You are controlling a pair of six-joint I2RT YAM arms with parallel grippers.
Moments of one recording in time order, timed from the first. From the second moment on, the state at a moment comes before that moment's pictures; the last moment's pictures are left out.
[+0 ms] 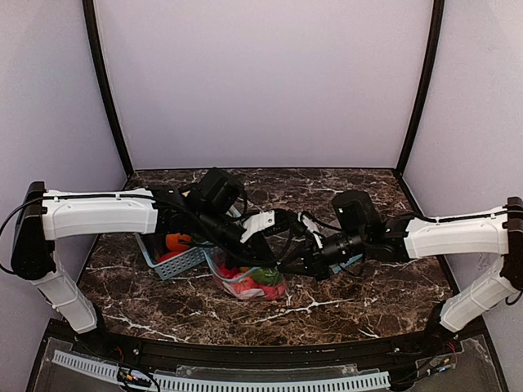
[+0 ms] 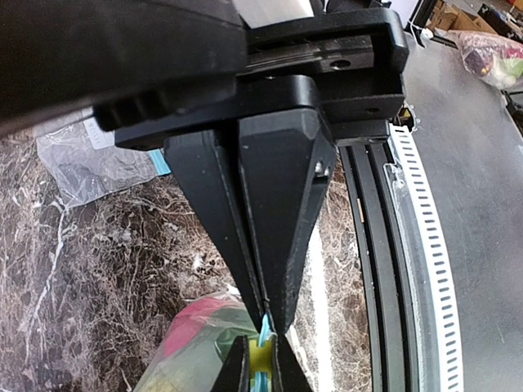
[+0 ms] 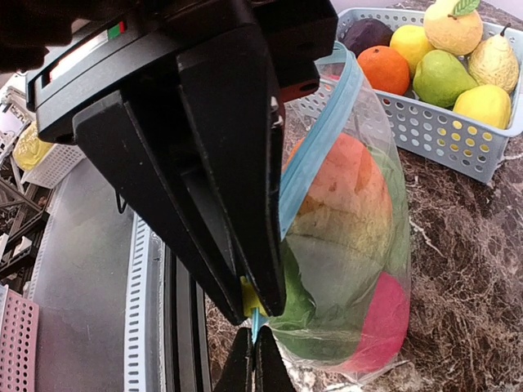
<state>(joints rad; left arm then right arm) -0.96 1.62 1.24 -0.42 0.53 0.36 0.90 1.40 0.78 0.05 -0.69 0.08</state>
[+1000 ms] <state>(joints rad) -0.95 1.63 1.28 -0.47 0.48 0.36 0.89 1.30 0.72 0.08 -0.51 0.11</state>
